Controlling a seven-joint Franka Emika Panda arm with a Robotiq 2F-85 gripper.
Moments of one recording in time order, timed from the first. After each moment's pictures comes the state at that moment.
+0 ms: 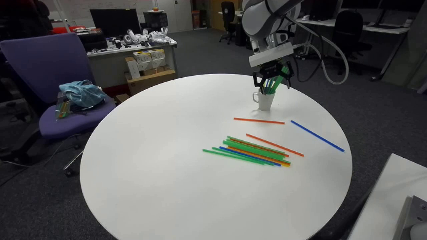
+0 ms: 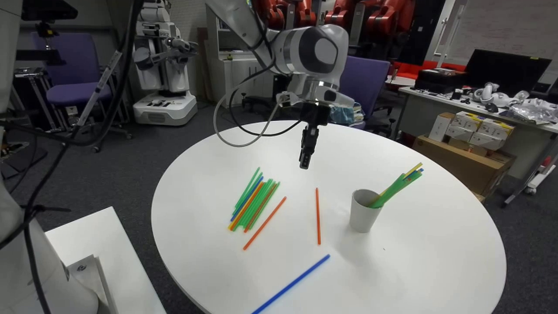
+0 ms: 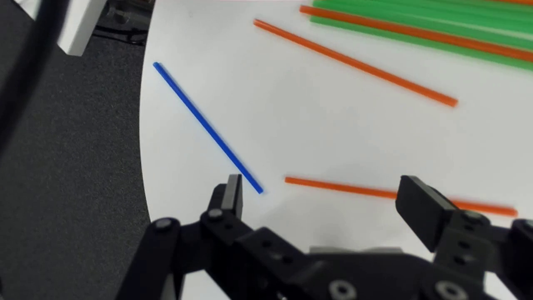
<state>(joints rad) 0.03 0.43 -0.16 -1.72 -0.12 1.83 0.81</state>
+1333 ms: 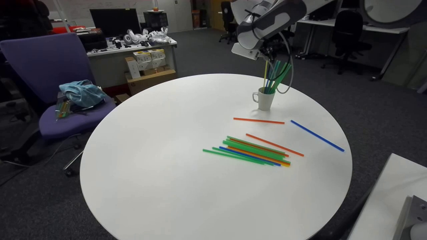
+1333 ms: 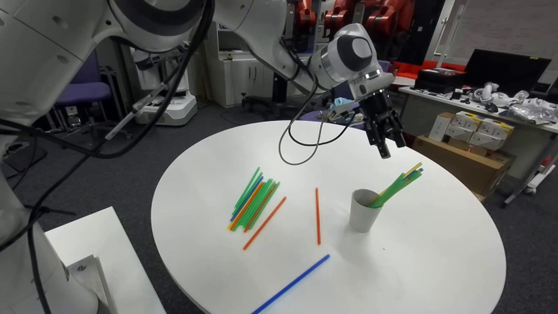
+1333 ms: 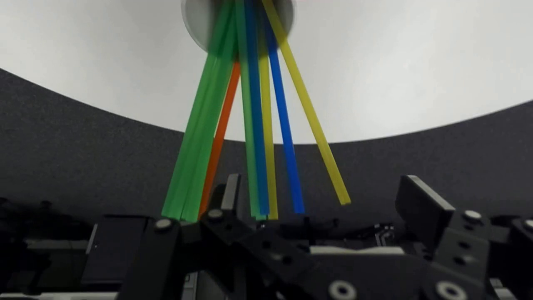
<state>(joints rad) 0.10 0.77 -0.40 -1.26 -0.43 2.10 1.63</state>
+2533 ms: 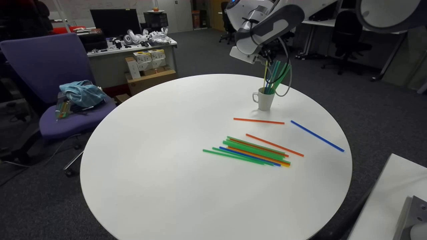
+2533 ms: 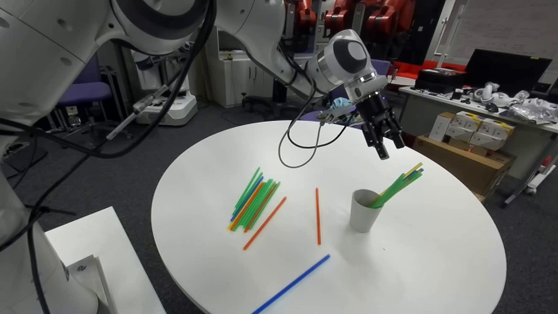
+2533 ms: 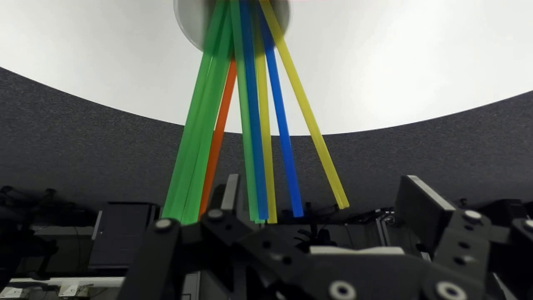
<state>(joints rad) 0.10 0.79 -0.39 -1.26 -0.49 2.10 1.69</state>
